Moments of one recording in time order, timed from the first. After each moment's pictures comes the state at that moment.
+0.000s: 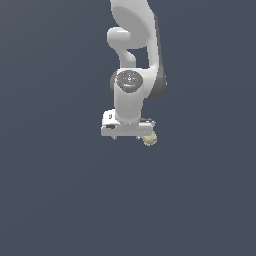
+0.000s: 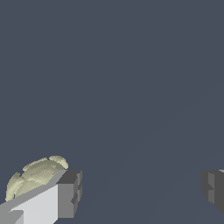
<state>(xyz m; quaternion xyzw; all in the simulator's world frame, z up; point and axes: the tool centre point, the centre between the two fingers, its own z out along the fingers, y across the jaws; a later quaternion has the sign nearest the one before) -0.014 -0.006 0.139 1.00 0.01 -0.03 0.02</state>
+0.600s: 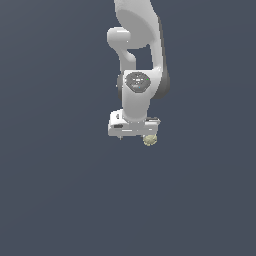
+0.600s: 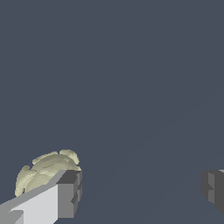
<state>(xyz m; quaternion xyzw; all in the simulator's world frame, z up) -0.026 0.018 0.127 1.00 0.03 -0.02 0.01</state>
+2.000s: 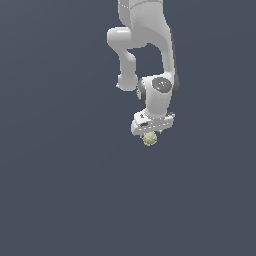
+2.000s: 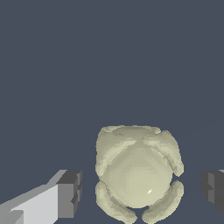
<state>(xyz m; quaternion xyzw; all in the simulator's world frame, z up) -0.086 0.114 0.071 0.99 0.13 0.00 0.00</state>
